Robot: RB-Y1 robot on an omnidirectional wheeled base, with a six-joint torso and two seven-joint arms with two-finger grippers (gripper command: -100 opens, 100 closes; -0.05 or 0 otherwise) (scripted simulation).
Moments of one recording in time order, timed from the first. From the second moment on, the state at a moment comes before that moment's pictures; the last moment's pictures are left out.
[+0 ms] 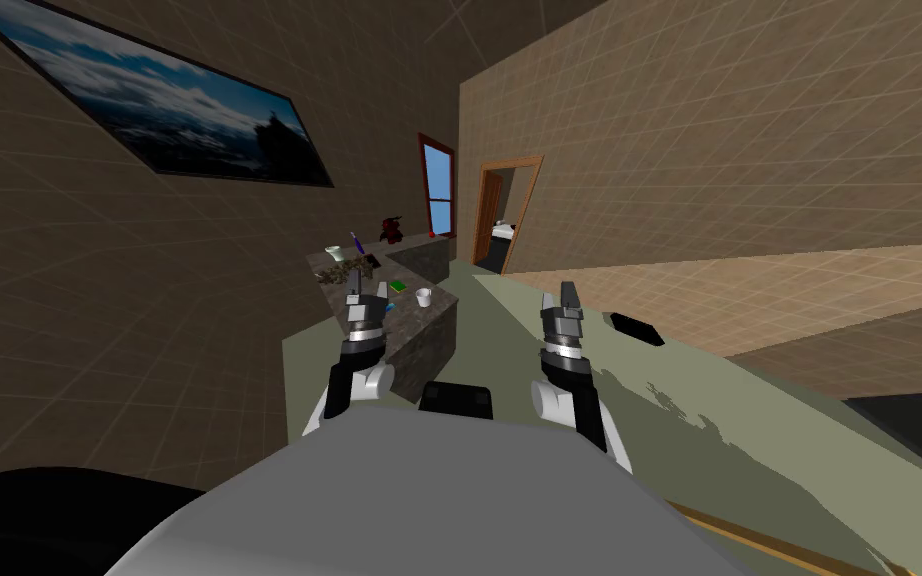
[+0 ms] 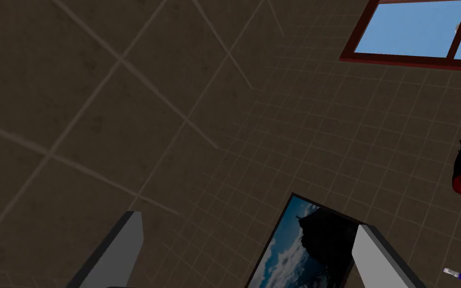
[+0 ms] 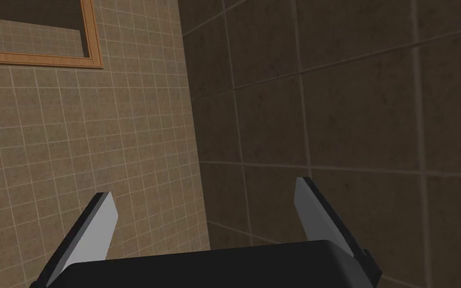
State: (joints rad) left arm 0.52 -0.02 -0.04 -2.28 0.10 -0.48 -0.14; right arm 0.50 -0.02 0.06 -2.33 0.11 -0.36 0.11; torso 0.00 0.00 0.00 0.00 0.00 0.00
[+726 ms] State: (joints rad) left arm 0.50 0.19 -0.04 -2.23 0.20 -0.37 -0.14; right arm 0.50 -0.02 0.06 -2.33 0.11 -0.36 0.11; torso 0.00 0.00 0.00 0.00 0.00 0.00
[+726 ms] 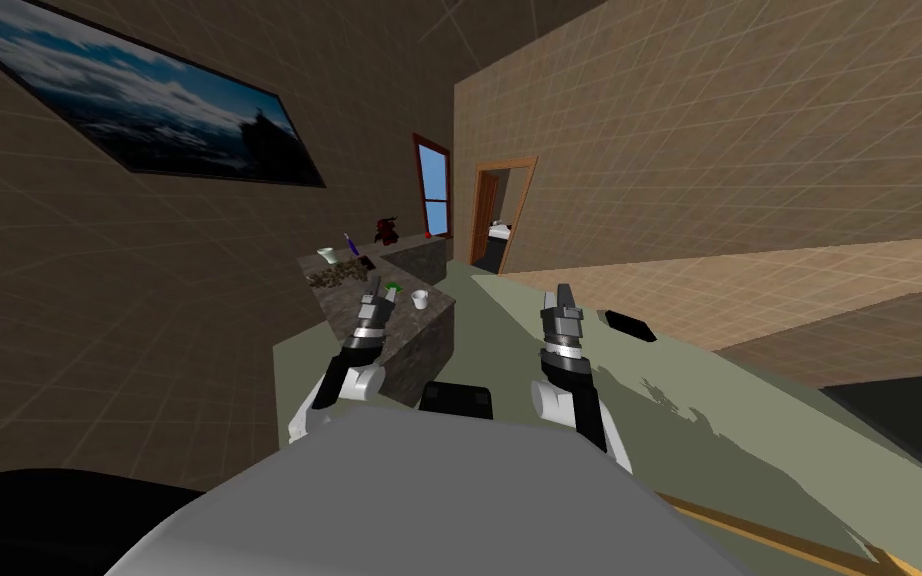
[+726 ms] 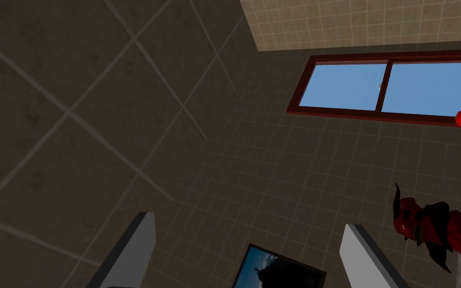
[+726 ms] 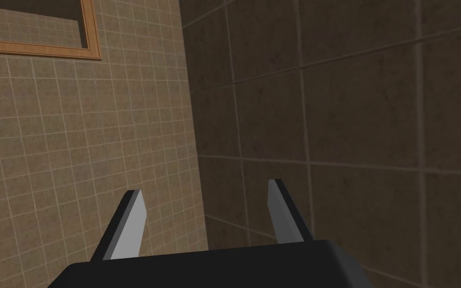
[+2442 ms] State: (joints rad) left arm 0.40 0.71 -0.04 -2.05 0.62 0.10 -0.13; right arm 0.50 -0.02 0.06 -2.33 0.11 -0.36 0.11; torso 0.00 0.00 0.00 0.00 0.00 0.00
